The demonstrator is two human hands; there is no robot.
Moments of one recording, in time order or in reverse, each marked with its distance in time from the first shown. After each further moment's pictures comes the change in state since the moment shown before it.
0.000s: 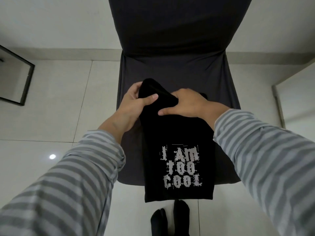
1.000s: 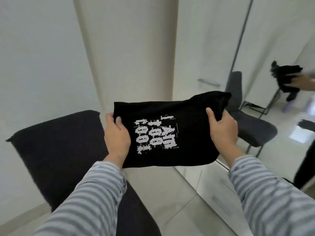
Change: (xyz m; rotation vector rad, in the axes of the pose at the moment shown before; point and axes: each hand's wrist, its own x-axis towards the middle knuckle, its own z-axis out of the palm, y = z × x) left_hand -0.260 0.320 0.280 0.398 0.087 0.889; right_hand -0.510 -0.031 -0.272 0.331 1.737 0.492
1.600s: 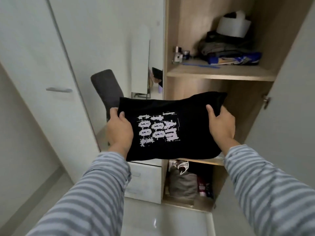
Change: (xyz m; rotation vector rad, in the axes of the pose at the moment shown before) left_hand -0.269 0.220 0.236 -0.142 -0.654 0.235; right_hand -0.031 0.171 -0.393 -0.438 0.612 0.317
